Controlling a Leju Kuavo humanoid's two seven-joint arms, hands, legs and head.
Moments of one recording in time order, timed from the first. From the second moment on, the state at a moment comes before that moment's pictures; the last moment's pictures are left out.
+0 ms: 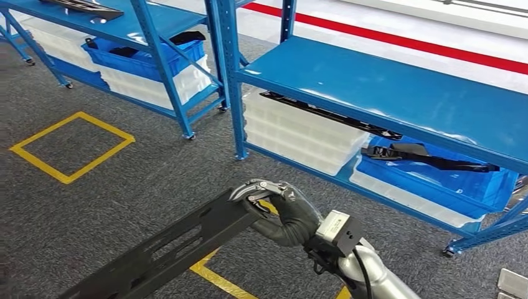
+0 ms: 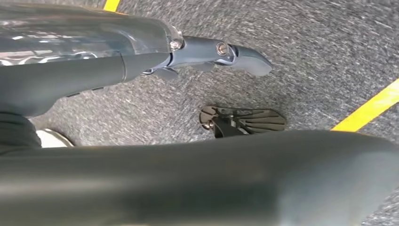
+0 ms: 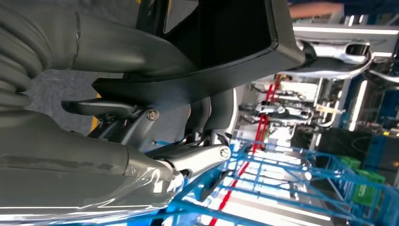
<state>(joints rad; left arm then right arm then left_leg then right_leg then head) -0.07 -0.12 0.96 -0.22 -0.86 -0.07 -0.35 -0.19 -0.05 0.62 -1.68 -0.12 0.20 -0.41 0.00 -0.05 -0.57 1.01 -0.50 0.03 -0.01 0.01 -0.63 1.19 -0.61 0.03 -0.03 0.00</state>
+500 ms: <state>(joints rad) -0.09 -0.15 0.96 -0.22 -0.88 -0.07 -0.36 -0.17 -0.05 0.63 -1.67 -0.12 0.21 -0.41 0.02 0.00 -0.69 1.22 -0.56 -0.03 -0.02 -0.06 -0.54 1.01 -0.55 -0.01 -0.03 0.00</state>
